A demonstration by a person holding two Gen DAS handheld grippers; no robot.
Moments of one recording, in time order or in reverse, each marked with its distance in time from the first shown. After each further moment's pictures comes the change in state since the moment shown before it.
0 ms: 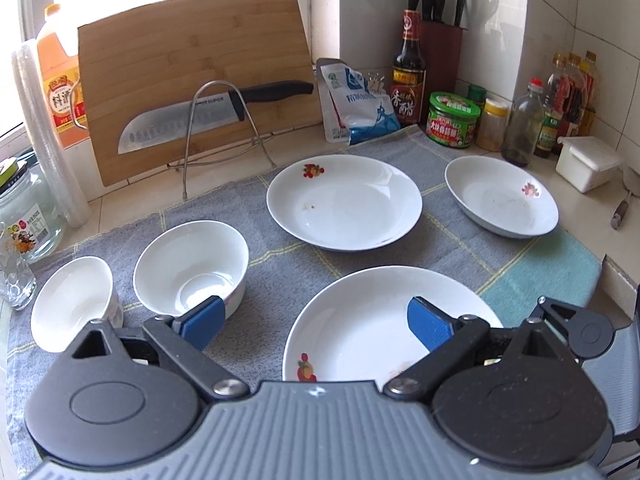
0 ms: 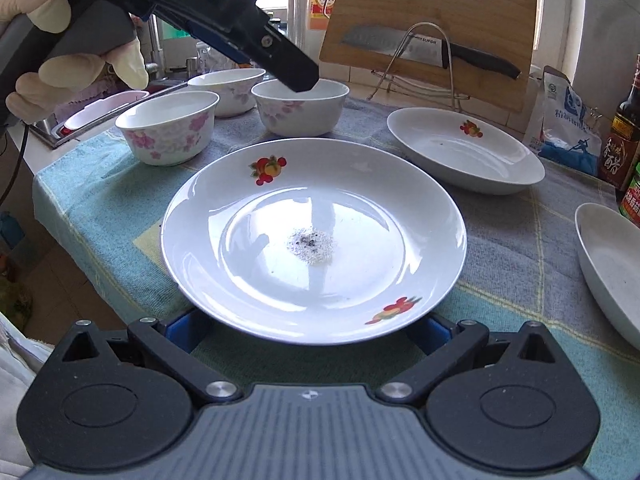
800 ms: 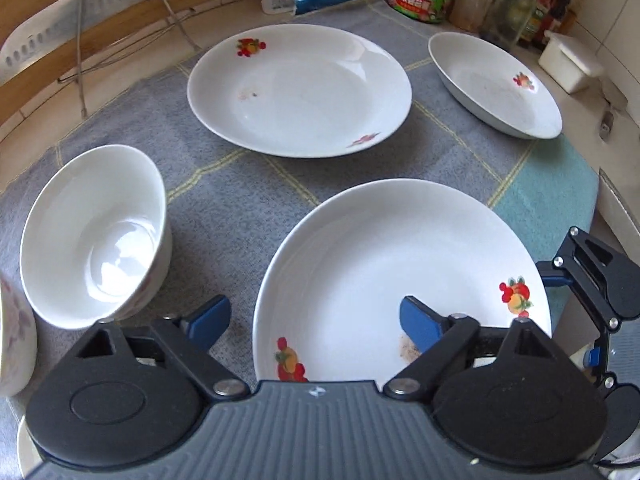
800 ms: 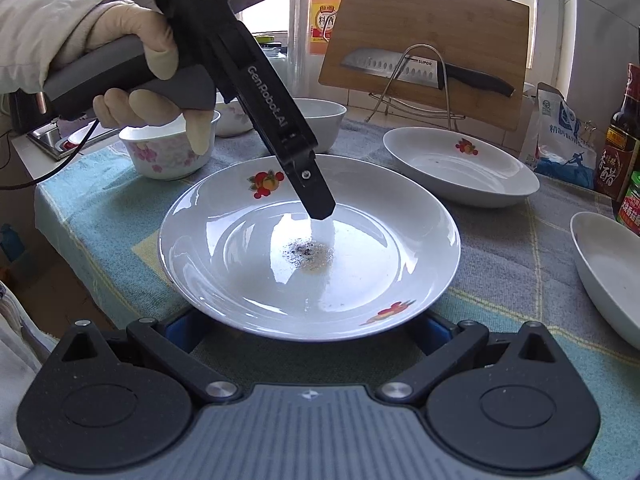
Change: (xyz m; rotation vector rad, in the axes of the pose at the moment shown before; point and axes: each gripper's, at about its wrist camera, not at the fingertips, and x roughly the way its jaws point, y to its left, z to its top) left arm 0.094 0.005 0.014 0.101 0.398 -0.207; right arm -0.002 0.000 -0.008 -0.004 -0.068 -0.006
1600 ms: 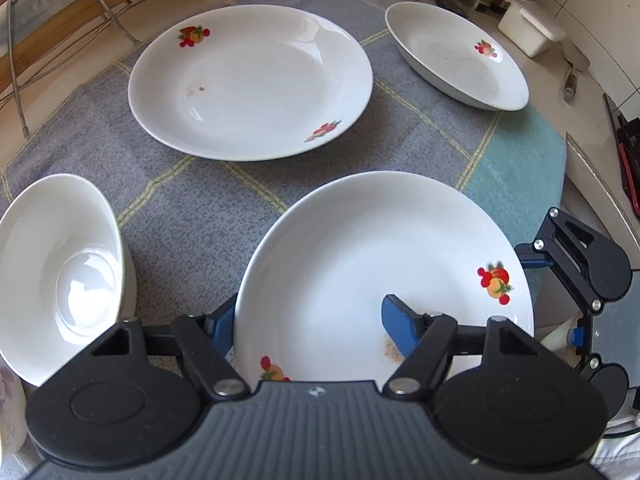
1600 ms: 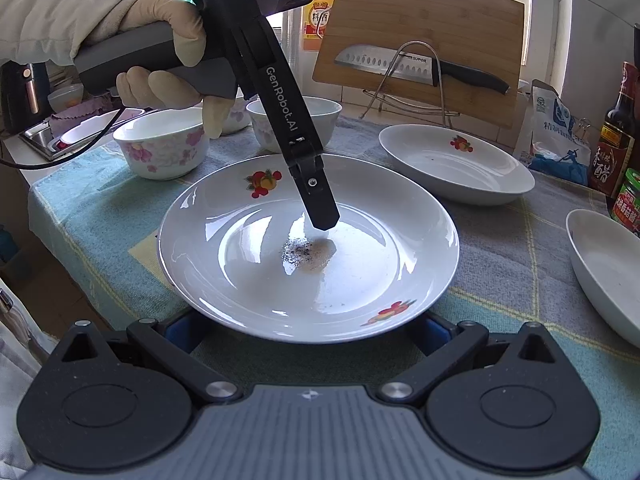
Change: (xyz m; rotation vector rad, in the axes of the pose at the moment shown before) left arm 0.013 0.000 0.020 0.109 0.100 -0.117; right arm 0.000 0.002 0.000 0.011 0.011 -0.020
